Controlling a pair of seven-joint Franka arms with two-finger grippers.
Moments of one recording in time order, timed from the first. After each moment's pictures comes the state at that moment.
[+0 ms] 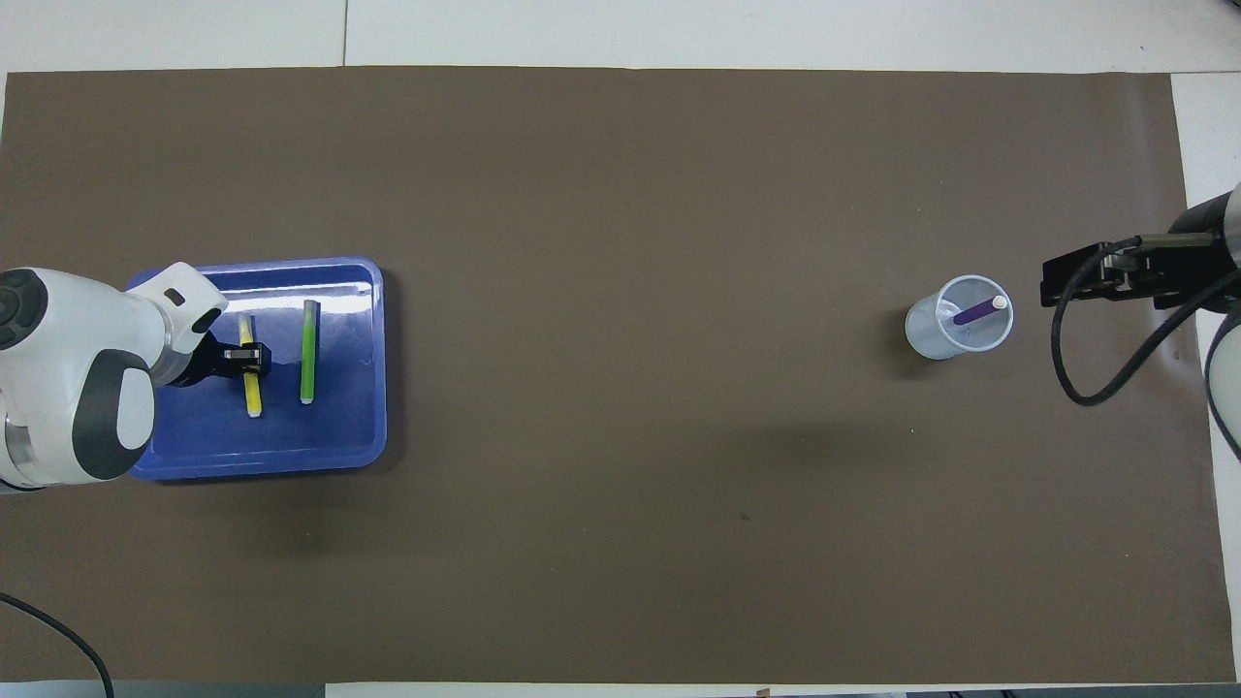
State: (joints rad) left arm 0.23 0.15 -0.20 -2.24 0.06 2.37 0.01; right arm 0.01 -0.02 0.01 -1.65 -0.02 1.62 0.08
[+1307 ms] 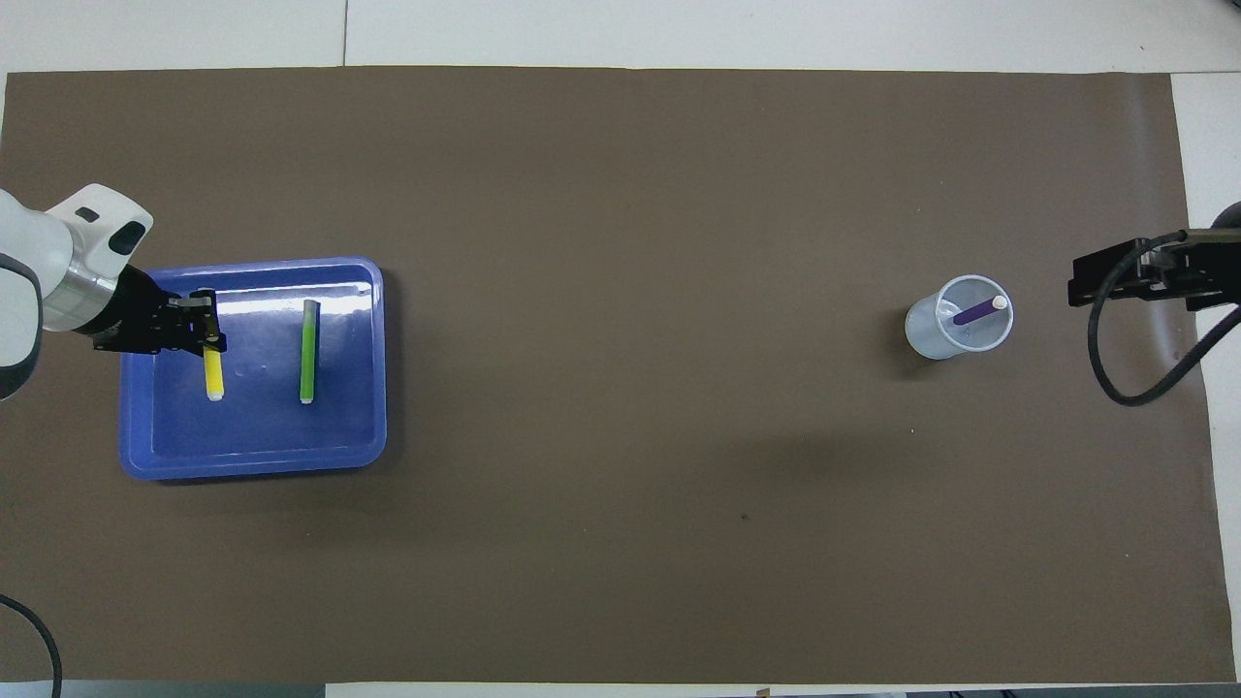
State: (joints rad) left arm 0.22 0.14 -0.21 -1.88 -0.10 1.83 -0.17; right arm 0.02 -0.02 -0.01 -1.59 -0.02 1.55 0.08
